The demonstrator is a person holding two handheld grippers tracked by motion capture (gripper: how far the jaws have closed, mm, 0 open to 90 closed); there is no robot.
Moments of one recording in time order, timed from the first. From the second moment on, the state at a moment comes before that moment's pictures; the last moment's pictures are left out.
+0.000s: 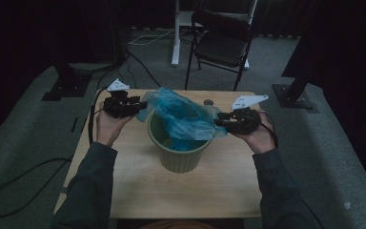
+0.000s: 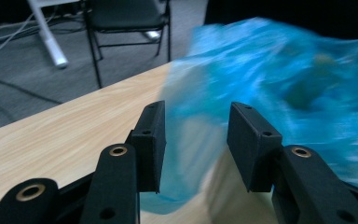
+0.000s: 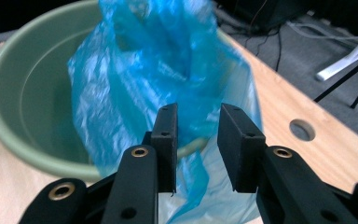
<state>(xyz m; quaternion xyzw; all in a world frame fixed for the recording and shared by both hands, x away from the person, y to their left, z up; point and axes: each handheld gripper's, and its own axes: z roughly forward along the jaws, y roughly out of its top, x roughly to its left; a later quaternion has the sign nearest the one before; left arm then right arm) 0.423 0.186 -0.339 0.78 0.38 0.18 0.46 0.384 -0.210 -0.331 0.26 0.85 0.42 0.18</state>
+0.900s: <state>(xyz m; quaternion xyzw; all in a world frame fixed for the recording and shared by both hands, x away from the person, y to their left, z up) 0.421 0.134 -0.349 0.81 0.36 0.19 0.41 0.433 -0.158 -0.320 0.23 0.85 0.42 0.21</state>
